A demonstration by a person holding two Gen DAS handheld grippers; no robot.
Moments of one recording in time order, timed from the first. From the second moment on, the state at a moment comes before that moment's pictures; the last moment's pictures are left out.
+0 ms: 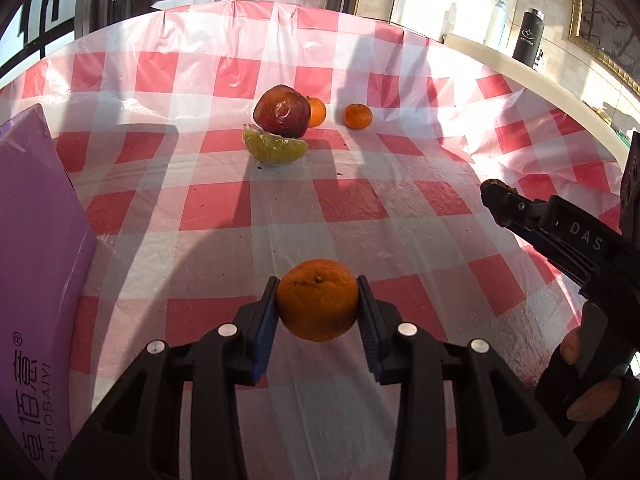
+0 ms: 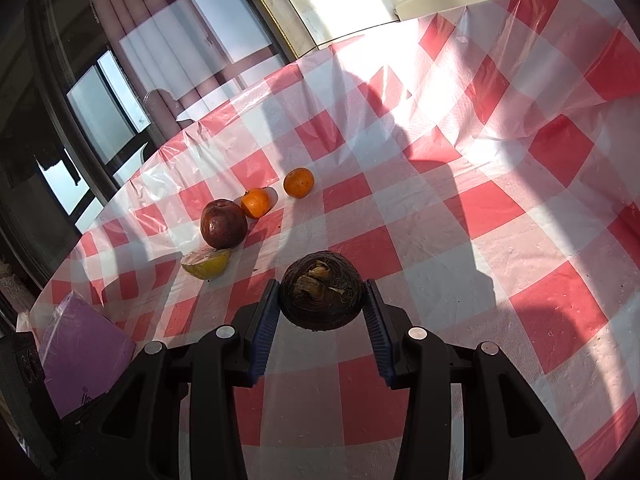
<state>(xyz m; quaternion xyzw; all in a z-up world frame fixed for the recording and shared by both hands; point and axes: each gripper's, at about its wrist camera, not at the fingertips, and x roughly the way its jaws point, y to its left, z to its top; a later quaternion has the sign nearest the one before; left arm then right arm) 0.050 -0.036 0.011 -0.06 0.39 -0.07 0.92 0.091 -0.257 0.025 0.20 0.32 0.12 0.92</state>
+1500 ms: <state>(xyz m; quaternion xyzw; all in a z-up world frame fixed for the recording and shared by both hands) -0.064 -0.017 0.048 -0.06 0.34 -0.06 0.94 -0.015 -0.239 0.032 0.23 0.30 0.13 0.92</state>
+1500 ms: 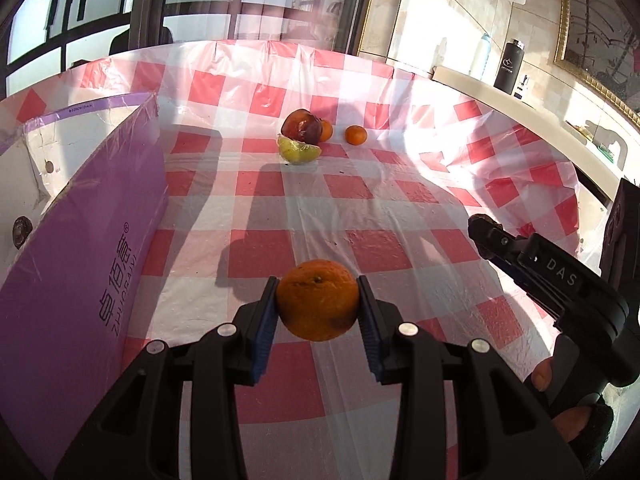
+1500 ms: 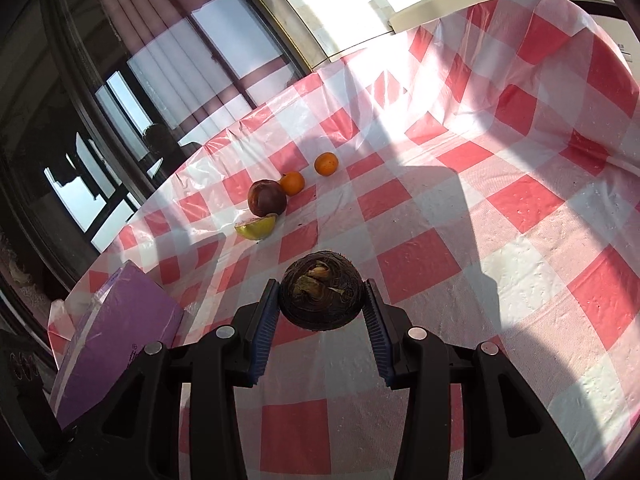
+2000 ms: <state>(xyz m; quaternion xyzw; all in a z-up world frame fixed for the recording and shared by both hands) -0.119 0.019 0.135 -0.09 0.23 -0.04 0.97 -0.046 -0.186 0.075 0.18 0.27 0.19 0.93</state>
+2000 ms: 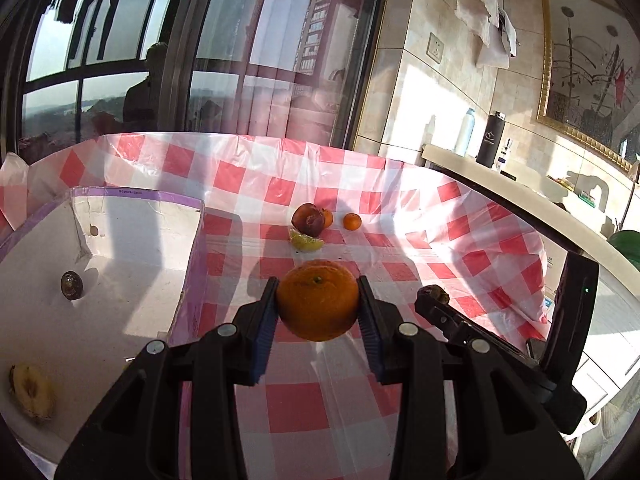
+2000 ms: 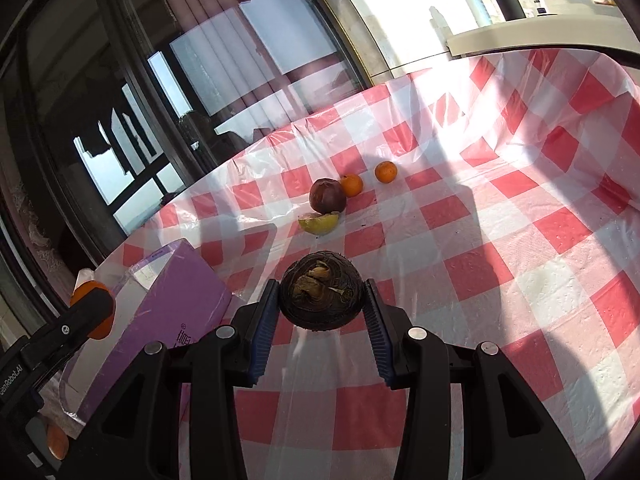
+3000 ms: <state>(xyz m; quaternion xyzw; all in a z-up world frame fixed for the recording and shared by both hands) -0.132 0.227 0.092 -0.14 0.38 0.16 0.90 -0.062 0.076 0.112 -0.11 0.31 0.35 0.88</state>
